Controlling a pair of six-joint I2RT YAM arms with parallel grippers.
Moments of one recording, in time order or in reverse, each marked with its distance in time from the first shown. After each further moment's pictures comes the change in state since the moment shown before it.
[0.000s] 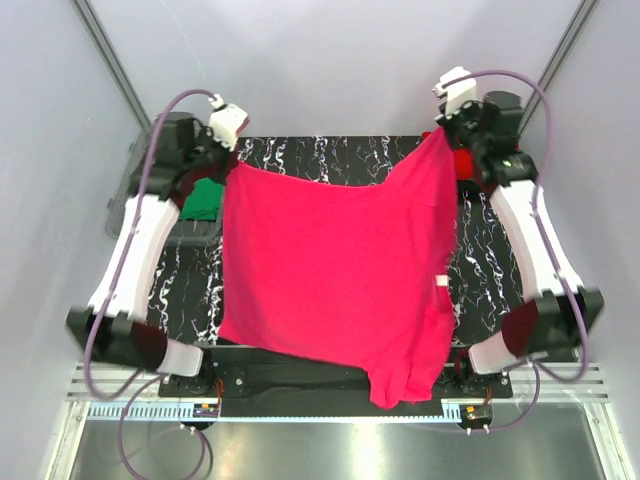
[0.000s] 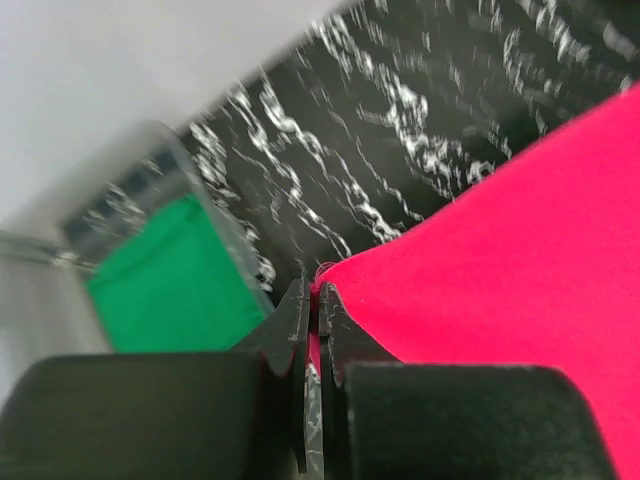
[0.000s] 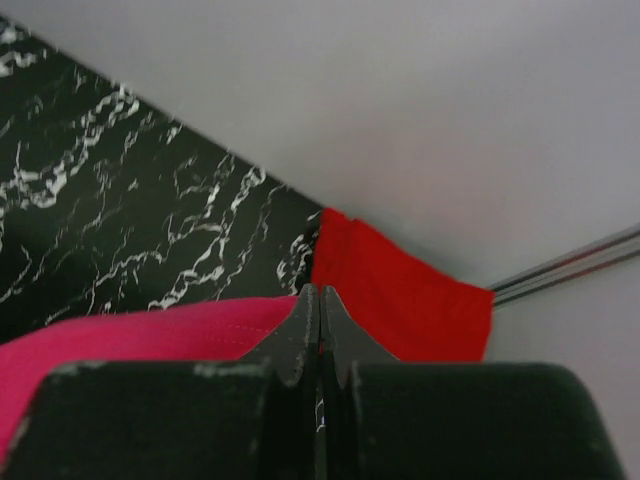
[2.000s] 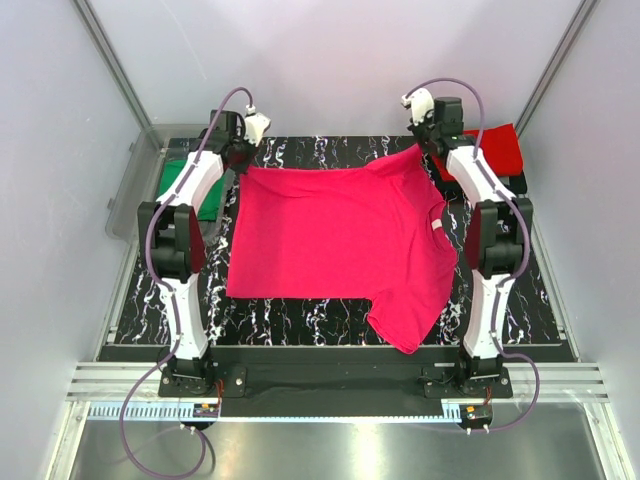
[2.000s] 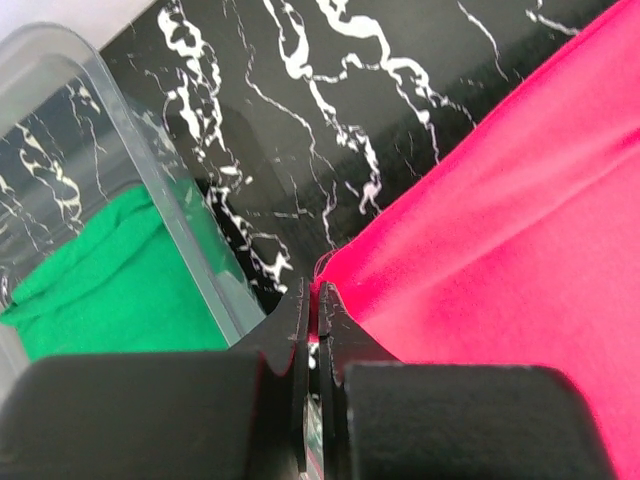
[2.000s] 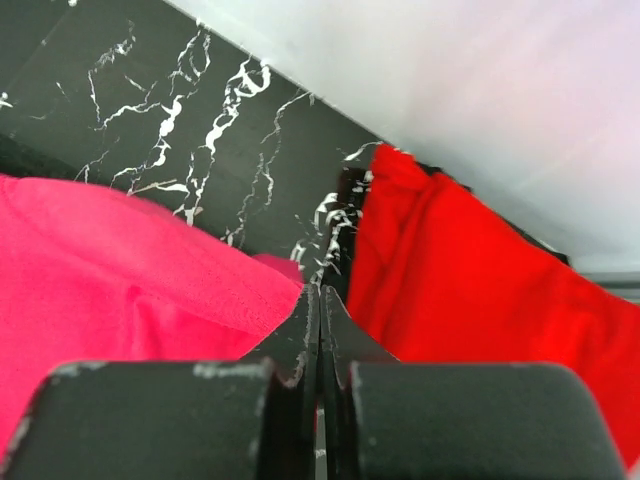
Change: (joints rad) left arm 0.033 0.766 0.302 0.157 -0.168 0.056; right arm -0.008 0.728 0.333 0.045 0.080 -0.024
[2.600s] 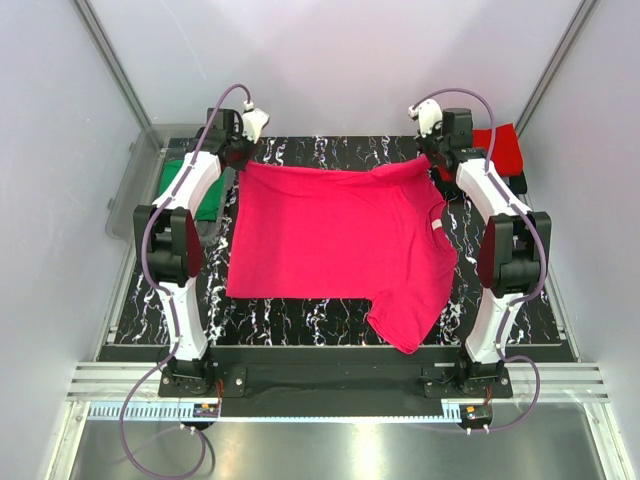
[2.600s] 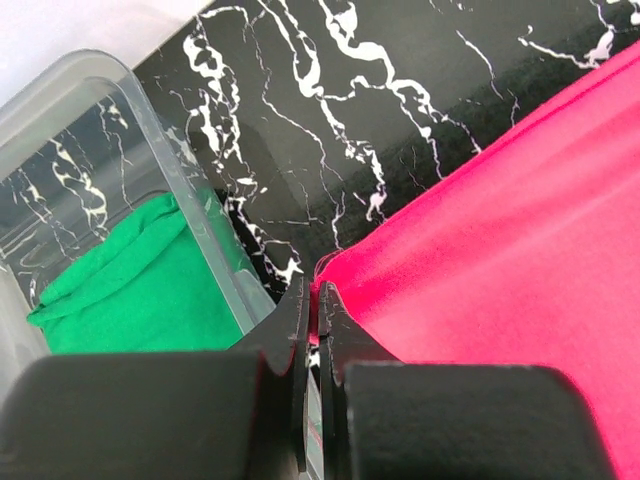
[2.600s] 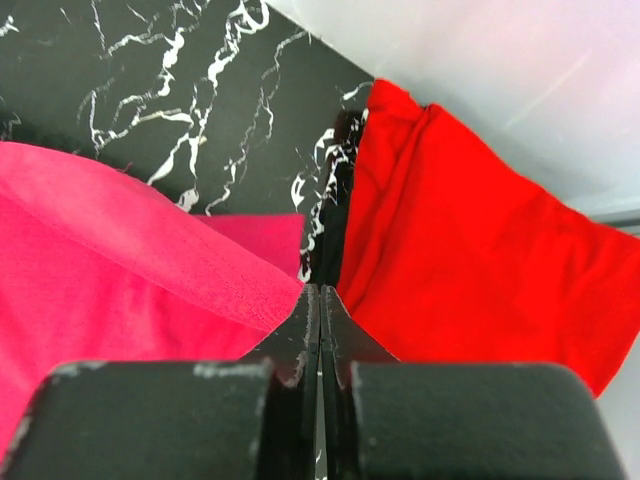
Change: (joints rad) left arm 0.000 -0.053 -0.039 0.033 0.005 0.005; right arm -0.011 -0.229 -0.277 0.039 0.024 -0.015
